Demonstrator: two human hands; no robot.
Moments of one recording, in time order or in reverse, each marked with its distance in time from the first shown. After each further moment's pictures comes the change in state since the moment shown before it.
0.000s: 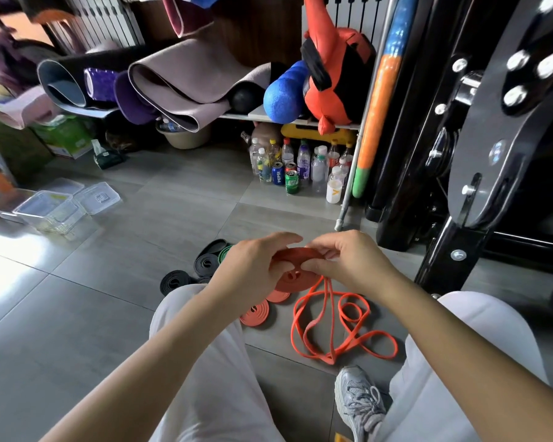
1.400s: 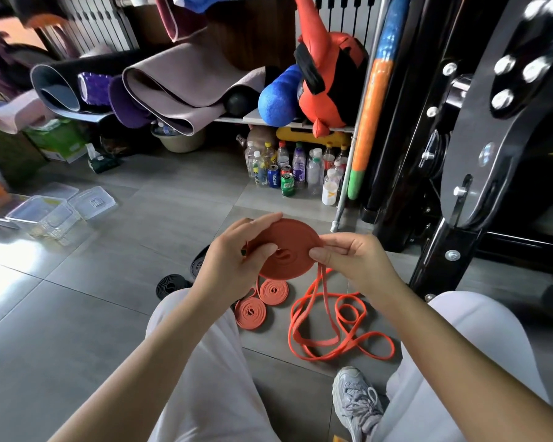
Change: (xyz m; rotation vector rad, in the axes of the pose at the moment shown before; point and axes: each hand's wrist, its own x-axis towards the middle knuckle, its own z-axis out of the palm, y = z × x) left_hand 0.002 -0.022 0.000 -0.362 0.275 0.129; right_hand -0.008 0.007 0.003 0.656 0.140 0.072
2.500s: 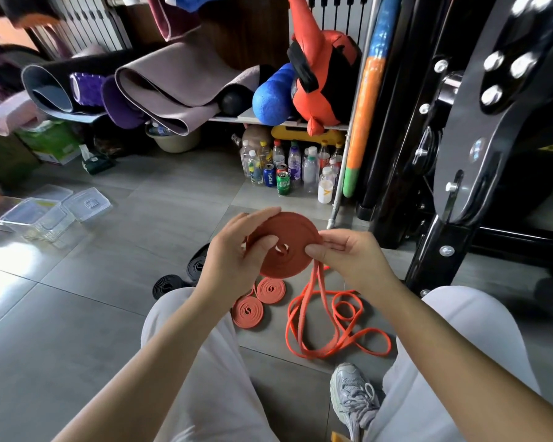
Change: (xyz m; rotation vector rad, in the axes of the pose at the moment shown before) left_hand 0.003 0.008 0.010 -0.083 0.064 -0.019; right_hand -0.002 0.003 -0.002 -0.051 0.018 -0.053
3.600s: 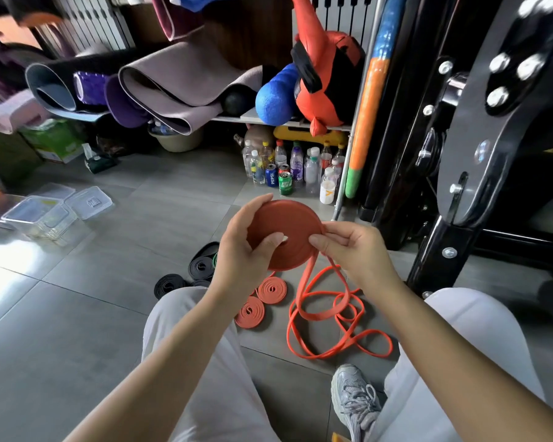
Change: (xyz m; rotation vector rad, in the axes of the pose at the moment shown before) left_hand 0.003 0.008 0.011 -0.059 0.103 -0.140; right_hand 0.006 -0.006 0.006 0.004 0.069 -0.027
